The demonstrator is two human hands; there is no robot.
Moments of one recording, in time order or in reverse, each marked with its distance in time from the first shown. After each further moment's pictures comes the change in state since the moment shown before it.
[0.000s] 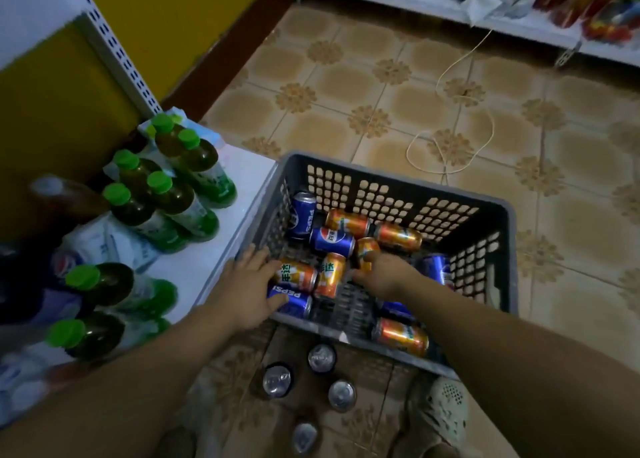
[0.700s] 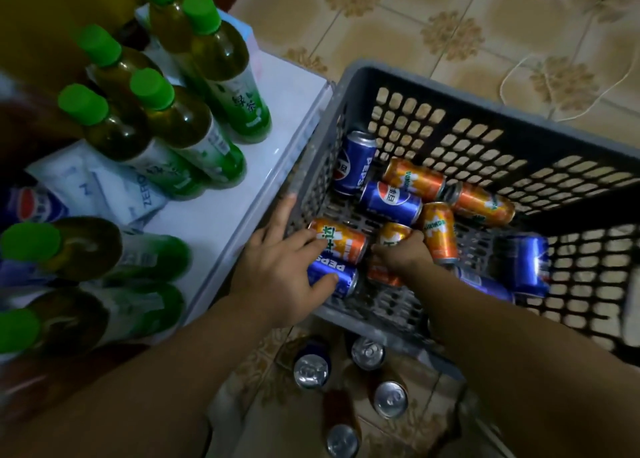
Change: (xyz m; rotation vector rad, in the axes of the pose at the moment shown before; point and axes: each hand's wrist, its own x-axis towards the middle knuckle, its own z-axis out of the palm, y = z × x) left_hand 0.036 -0.039 0.076 -0.069 0.465 0.122; right_hand 0.163 -0.004 0.122 0.666 0.089 0.373
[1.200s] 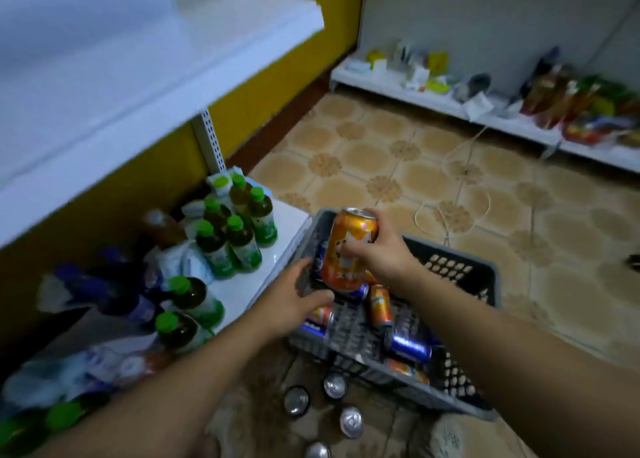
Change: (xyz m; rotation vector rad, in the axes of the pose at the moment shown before) left_hand -0.034 0.099 -0.207 -0.810 -0.184 -0.373; right_hand -0.312 -0.104 -0.150 0.200 -0.162 -0.728
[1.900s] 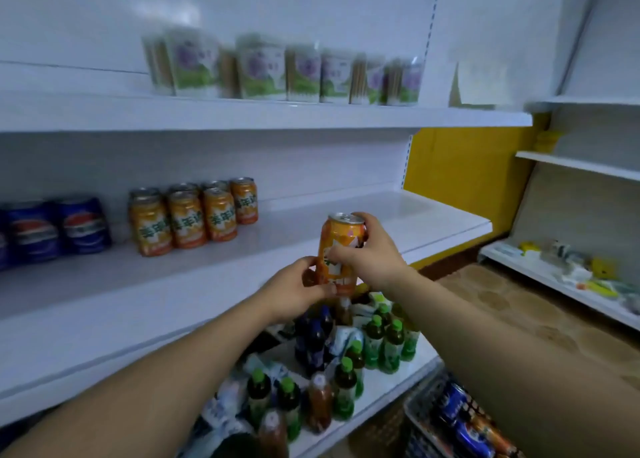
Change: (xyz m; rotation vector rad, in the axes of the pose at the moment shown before) left_hand -0.352 0.064 -0.211 -0.062 0.616 0.106; right_hand -0.266 -0.249 0.203 -0.153 -0.349 -0.743
